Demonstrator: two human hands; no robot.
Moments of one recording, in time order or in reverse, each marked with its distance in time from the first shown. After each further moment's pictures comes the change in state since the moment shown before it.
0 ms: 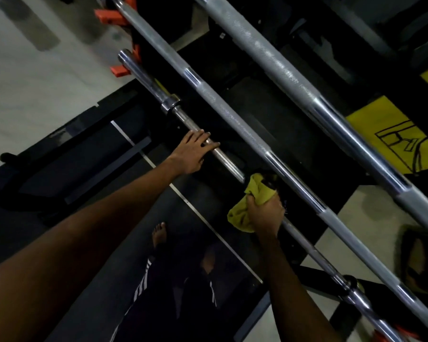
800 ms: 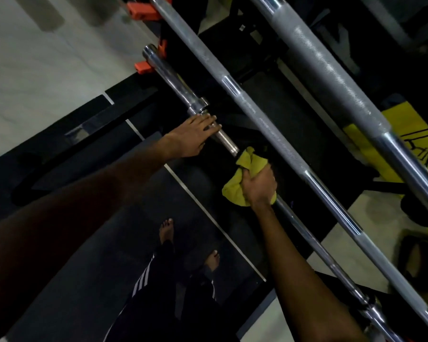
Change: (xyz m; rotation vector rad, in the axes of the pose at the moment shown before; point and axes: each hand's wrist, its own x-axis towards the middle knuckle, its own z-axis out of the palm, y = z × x) left_hand 0.003 -0.110 -0.021 0.006 0.009 0.096; right_hand 0.026 -0.130 0.053 -0.050 -0.094 -0.078
